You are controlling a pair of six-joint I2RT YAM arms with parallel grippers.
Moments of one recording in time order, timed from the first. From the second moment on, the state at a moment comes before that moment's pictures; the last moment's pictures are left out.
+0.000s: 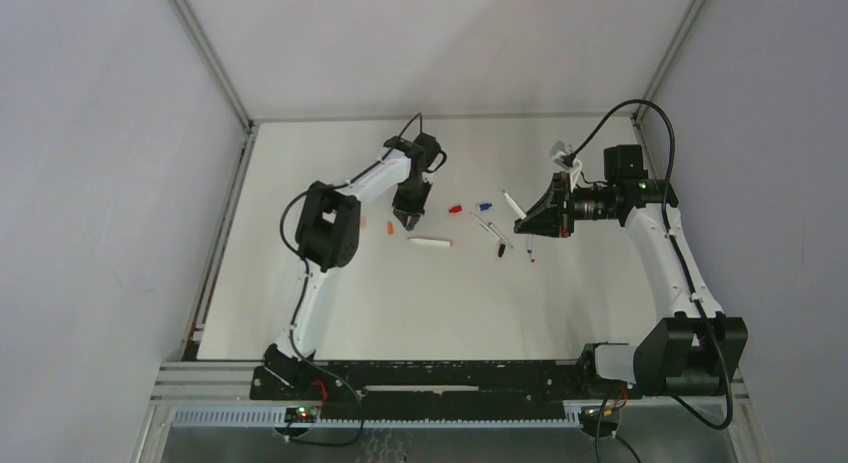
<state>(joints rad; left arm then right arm) -0.53 2.38 2.04 -1.12 -0.05 -0.22 -0.02 1.28 1.17 -0.95 -1.35 -0.65</state>
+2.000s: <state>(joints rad) -0.51 2.06 1.76 -0.83 0.01 -0.27 0.08 1.28 1.14 -0.91 -1.32 -0.65</state>
